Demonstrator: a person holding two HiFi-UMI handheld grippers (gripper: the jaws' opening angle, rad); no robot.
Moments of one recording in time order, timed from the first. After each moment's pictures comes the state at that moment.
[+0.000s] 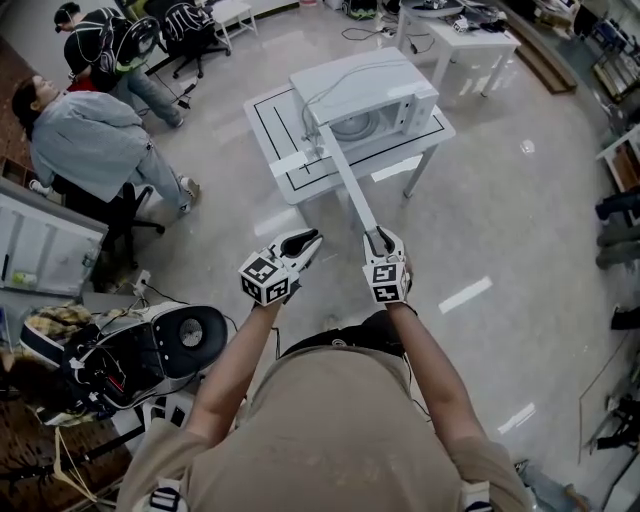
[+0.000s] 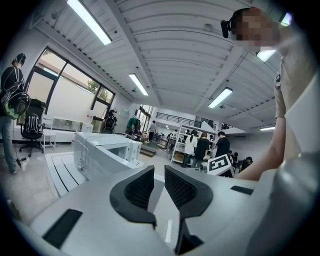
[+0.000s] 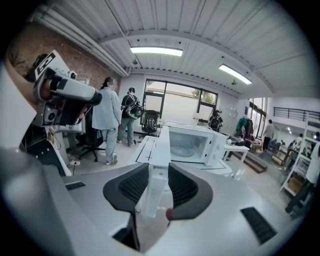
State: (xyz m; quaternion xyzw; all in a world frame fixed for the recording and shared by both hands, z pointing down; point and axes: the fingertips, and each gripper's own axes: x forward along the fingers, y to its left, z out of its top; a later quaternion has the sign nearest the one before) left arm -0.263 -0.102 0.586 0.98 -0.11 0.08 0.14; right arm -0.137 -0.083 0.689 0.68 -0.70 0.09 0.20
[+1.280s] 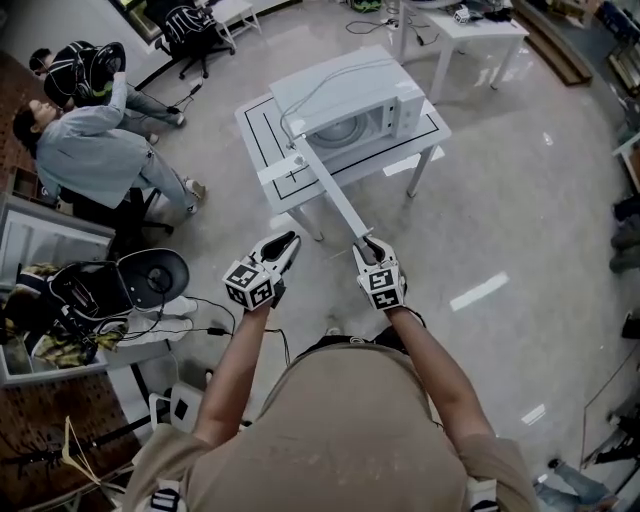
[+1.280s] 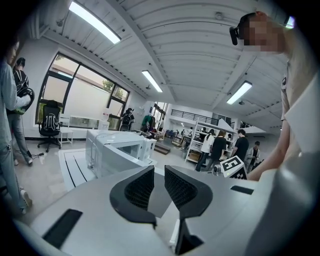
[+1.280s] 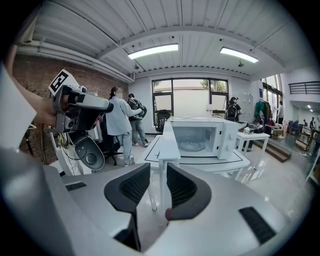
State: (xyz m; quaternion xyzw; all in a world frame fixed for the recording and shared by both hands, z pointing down) left arm -0.216 -0.128 0.597 0.96 -0.20 0.11 0.16; right arm -0.088 -0.076 0.706 0.60 -0.77 0.16 0.16
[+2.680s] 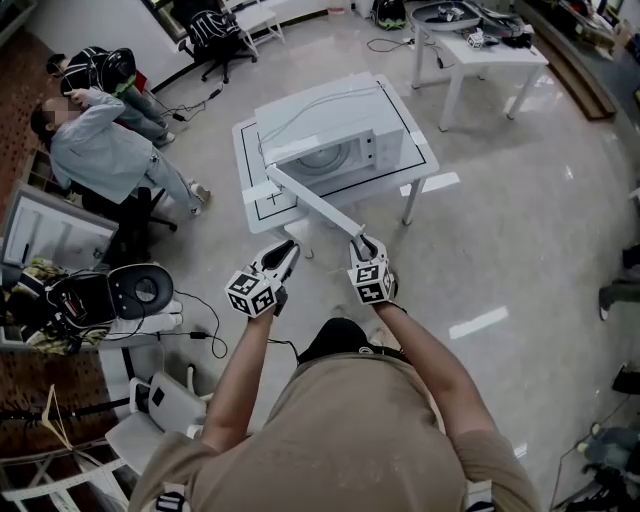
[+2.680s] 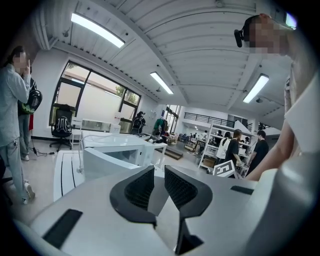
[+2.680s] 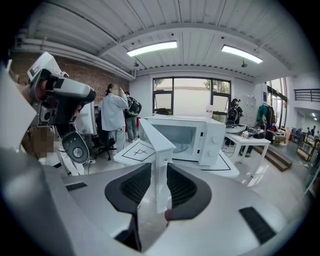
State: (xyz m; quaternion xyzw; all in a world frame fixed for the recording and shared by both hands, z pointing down) left arm -0.068 -0.156 0.605 0.94 -0.29 0.09 0.16; right arm 0.073 -0.155 0.732 0.59 -0.77 0.14 0.19
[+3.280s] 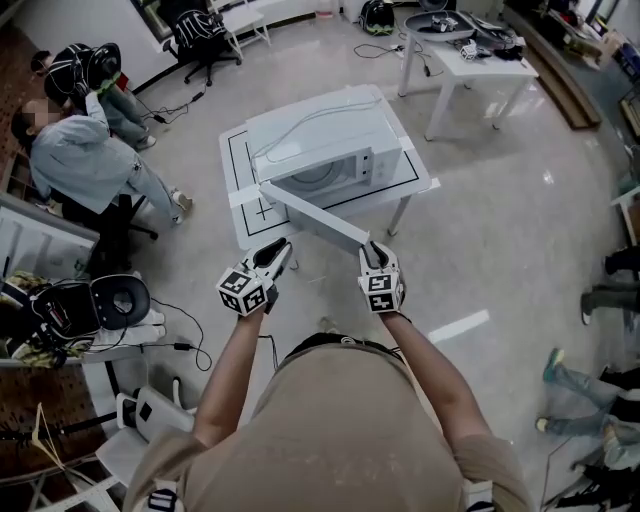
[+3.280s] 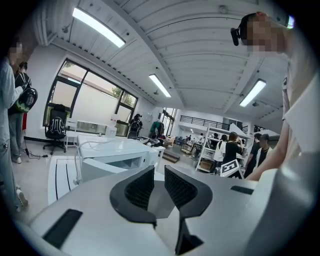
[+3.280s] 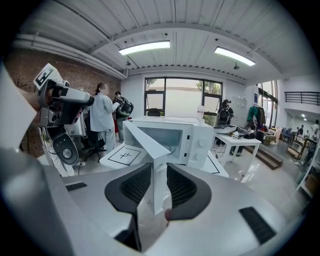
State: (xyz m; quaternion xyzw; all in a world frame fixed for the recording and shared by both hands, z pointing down) left arm -0.070 -0.225 0.603 0.95 -0.26 0.07 0.16; right arm 0.116 -0.187 0.723 0.63 -0.74 0.14 0.19
